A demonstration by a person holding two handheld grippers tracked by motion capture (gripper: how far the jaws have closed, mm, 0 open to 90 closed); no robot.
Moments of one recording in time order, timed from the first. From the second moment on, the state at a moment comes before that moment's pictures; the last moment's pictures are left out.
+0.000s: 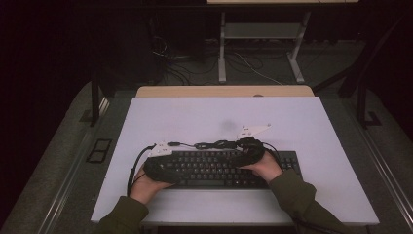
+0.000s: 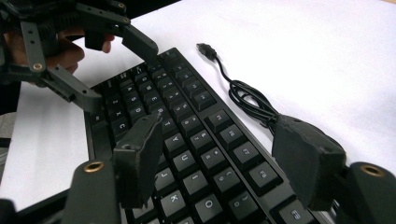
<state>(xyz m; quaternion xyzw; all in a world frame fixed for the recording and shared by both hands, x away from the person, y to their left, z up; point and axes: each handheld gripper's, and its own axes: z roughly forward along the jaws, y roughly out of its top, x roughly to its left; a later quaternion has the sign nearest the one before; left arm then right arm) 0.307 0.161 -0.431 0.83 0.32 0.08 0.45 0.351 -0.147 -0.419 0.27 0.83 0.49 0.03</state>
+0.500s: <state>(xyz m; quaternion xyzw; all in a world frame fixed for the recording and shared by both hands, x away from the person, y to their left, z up) 0.307 0.156 -0.430 0.83 0.32 0.10 0.44 0.353 -0.138 -0.423 0.25 0.84 0.48 0.02</state>
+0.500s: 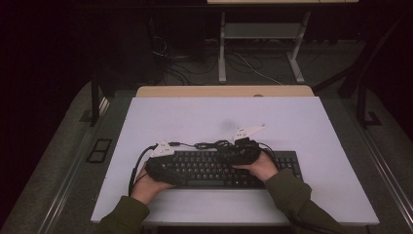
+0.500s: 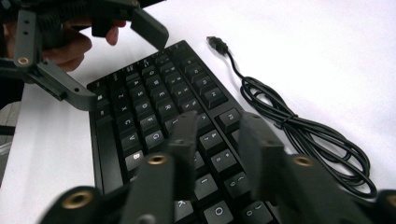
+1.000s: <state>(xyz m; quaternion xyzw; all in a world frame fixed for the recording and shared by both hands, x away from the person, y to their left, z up) 0.307 0.154 -0.432 0.84 0.32 0.09 0.44 0.351 -0.133 -0.431 0.23 0.86 0.45 0.00</state>
